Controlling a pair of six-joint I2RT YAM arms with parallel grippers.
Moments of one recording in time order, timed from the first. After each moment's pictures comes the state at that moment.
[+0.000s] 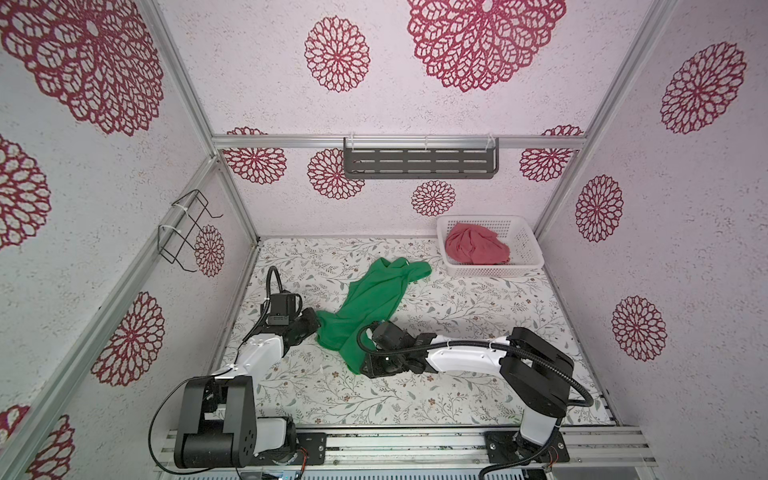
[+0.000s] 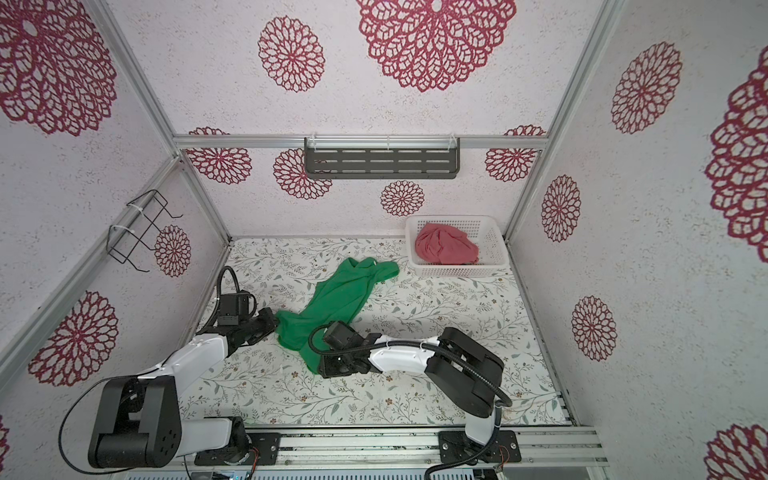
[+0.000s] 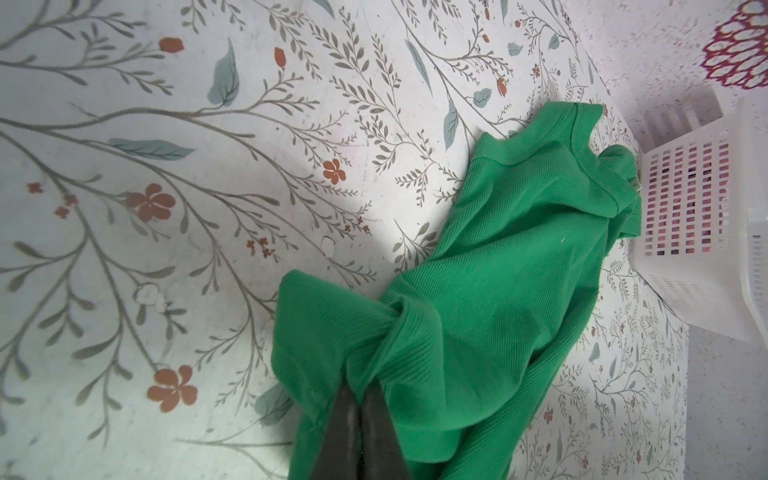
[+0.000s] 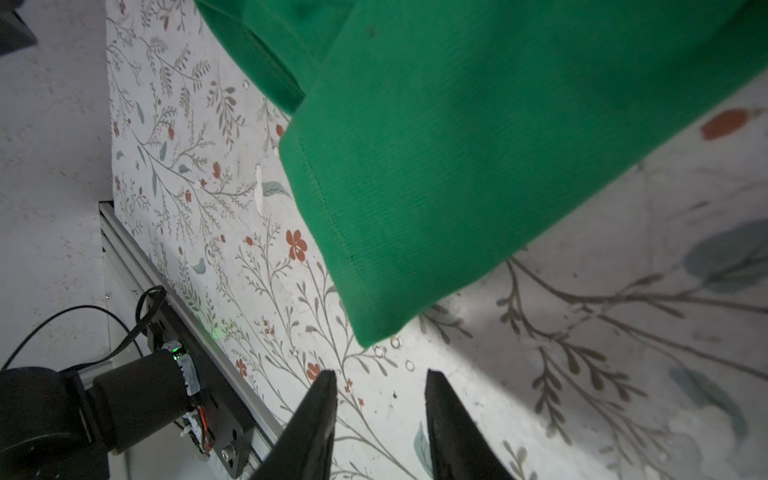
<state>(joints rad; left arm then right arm) 0.01 1.34 0.62 -0.16 0.22 -0.60 1.09 1.82 1.07 -0.14 -0.22 0.90</state>
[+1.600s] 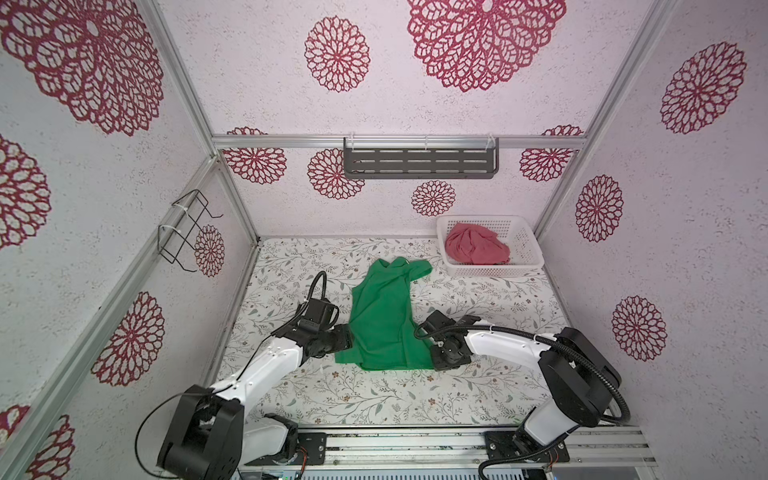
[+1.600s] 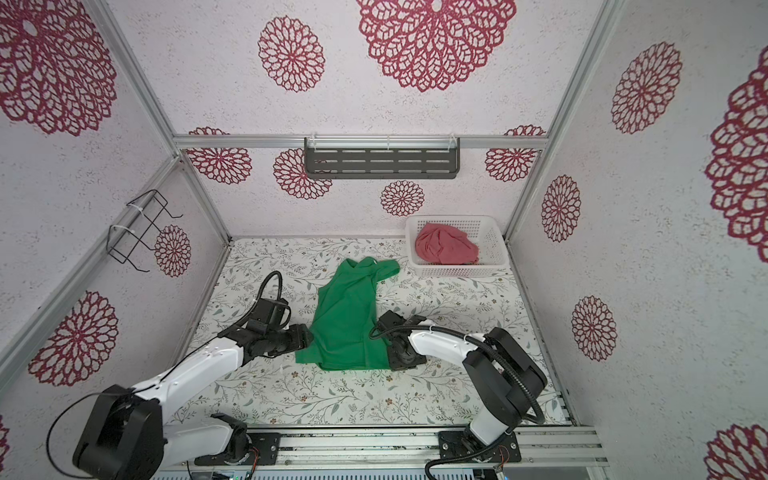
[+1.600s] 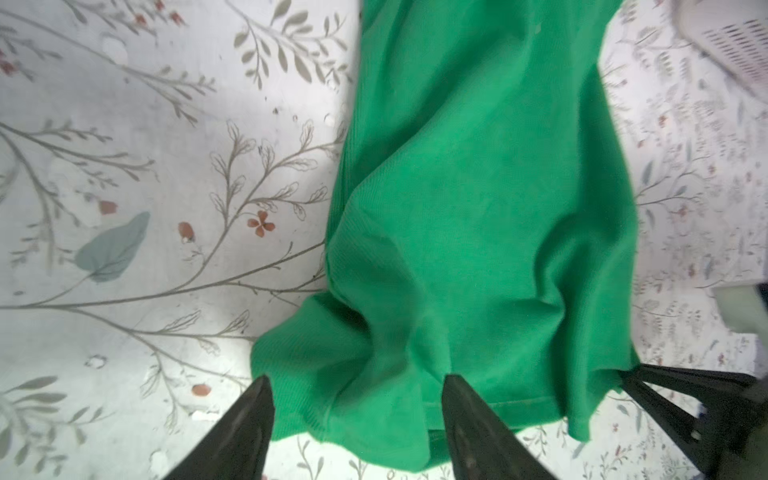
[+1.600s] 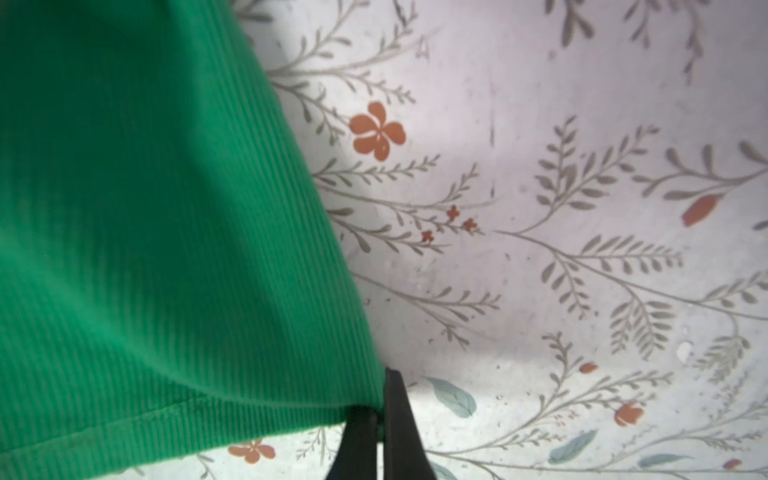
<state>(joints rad) -0.36 1.21 0.66 -0.44 0.14 -0.57 0.78 1.61 0.90 -0.74 0.09 0.57</state>
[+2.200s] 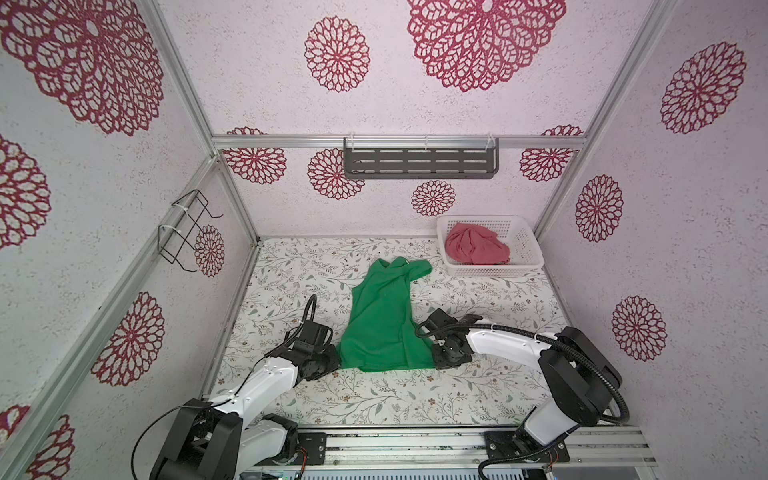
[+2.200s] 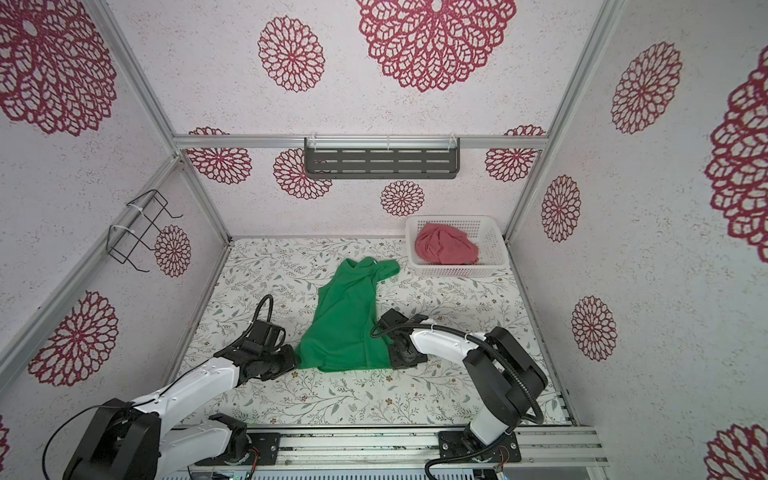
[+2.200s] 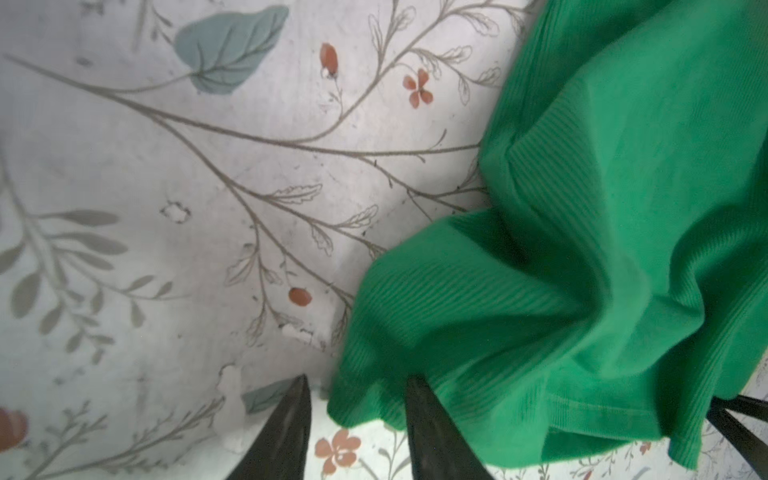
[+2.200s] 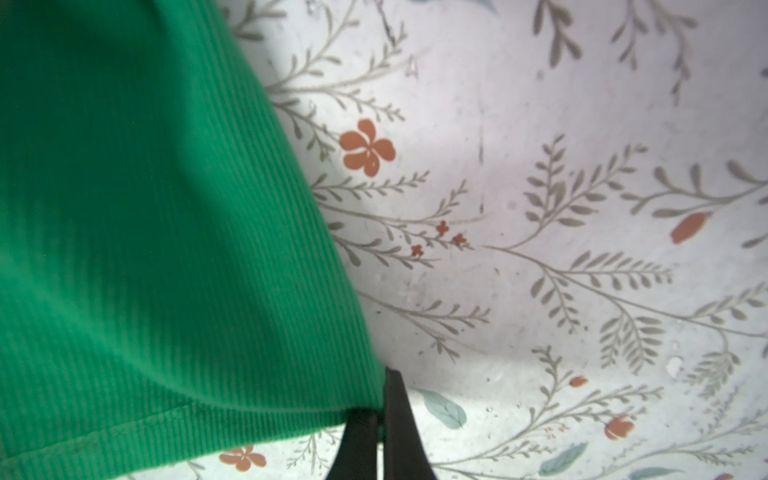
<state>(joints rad) -0.34 1.19 0.46 -0.39 0.11 -0.74 0.76 1.61 0.90 -0.73 0.09 0.54</state>
